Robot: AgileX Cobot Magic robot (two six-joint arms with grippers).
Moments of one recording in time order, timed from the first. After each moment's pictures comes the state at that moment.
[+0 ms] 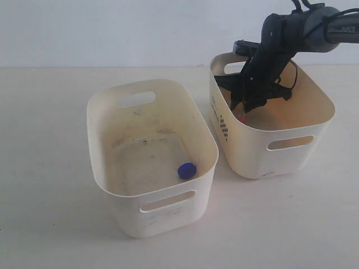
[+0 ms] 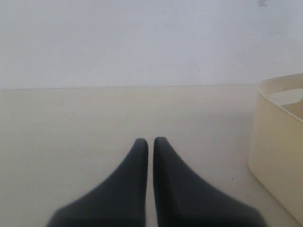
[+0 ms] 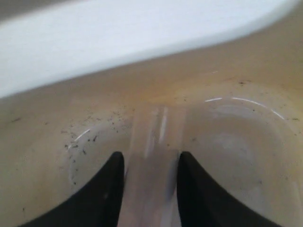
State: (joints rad) left arm -0.01 0.00 0.00 0.03 0.21 -0.03; right arm 0.16 2.29 -1.75 0.12 0.75 0.27
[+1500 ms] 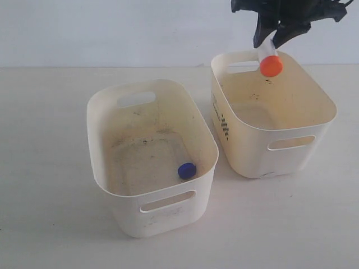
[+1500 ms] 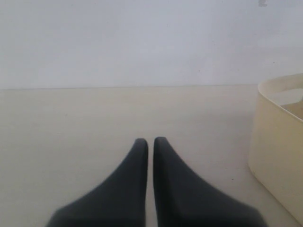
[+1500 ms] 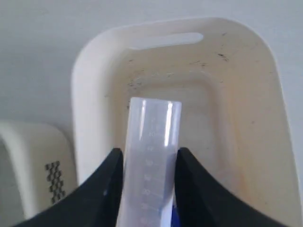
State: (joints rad) left arm -0.01 0.00 0.00 0.03 0.21 -0.03; right arm 0.19 1.83 -1.74 0.06 1.09 0.22
